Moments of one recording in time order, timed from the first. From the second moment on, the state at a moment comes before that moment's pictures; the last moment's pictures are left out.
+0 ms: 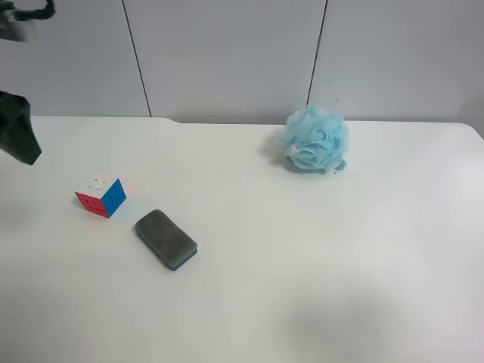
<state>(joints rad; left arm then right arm) -0.19 1.22 -1.07 0.04 1.17 0.03 0.19 0.00 -0.50 0.09 1.06 -0.02</state>
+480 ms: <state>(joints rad) -0.19 0.55 -0.76 -0.01 1.21 0.03 0.19 0.00 -0.50 0.09 1.06 -0.02</state>
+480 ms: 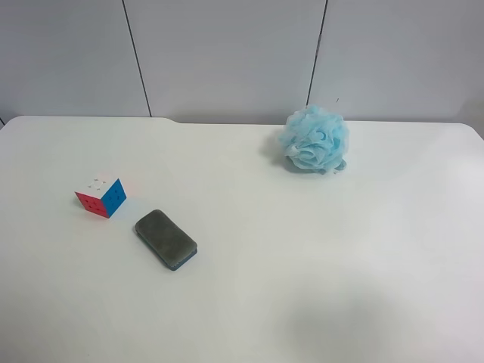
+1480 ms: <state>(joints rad) -0.19 0.00 -0.55 -0.01 1.15 0.00 0.19 0.00 -0.50 0.09 1.06 -0.02</state>
